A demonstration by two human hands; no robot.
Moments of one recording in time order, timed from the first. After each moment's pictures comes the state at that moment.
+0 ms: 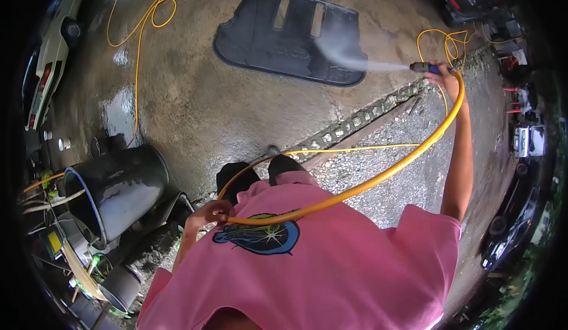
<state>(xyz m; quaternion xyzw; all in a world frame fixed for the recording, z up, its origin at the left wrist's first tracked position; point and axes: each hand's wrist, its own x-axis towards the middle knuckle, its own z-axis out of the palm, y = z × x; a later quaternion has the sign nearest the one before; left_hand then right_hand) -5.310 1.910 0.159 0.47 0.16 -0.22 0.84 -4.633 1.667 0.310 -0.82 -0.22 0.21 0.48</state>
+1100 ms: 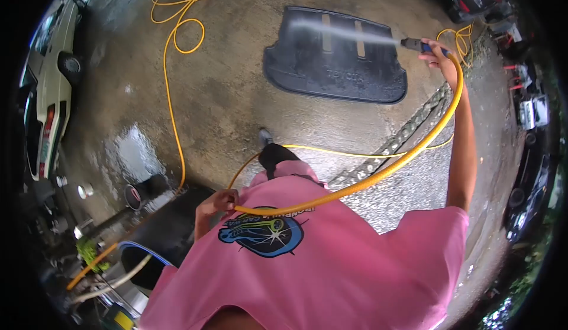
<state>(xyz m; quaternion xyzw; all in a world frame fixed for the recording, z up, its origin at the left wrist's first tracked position) -5.441 2.412 0.101 0.43 0.15 -0.27 0.84 -4.855 2.132 0.314 -0.88 -0.23 0.13 0.40</state>
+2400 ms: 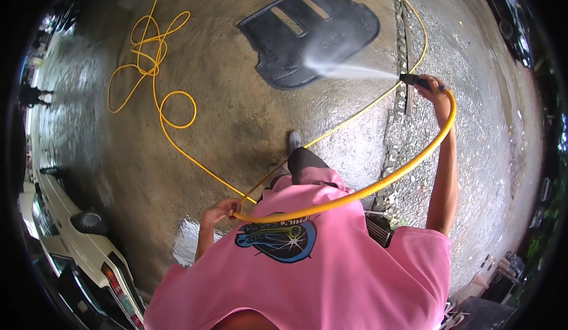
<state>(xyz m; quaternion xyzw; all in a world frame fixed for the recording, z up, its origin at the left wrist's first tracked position) -5.428 2.888 0.060 0.40 0.00 -0.54 0.74 -5.211 2.261 0.264 -0.95 0.04 -0.08 0.31</state>
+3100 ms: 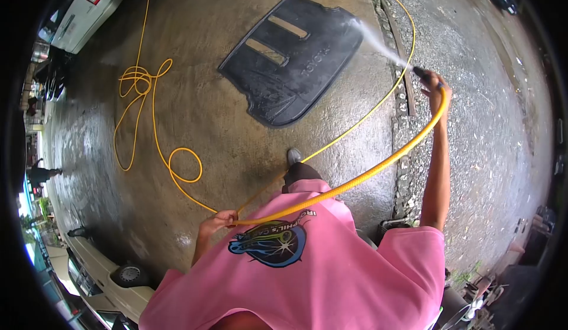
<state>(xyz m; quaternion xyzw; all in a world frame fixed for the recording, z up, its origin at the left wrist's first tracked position) -5.169 2.867 0.063 0.44 0.00 -0.63 0.64 -5.069 2.157 0.203 -0.79 0.26 -0.20 0.52</state>
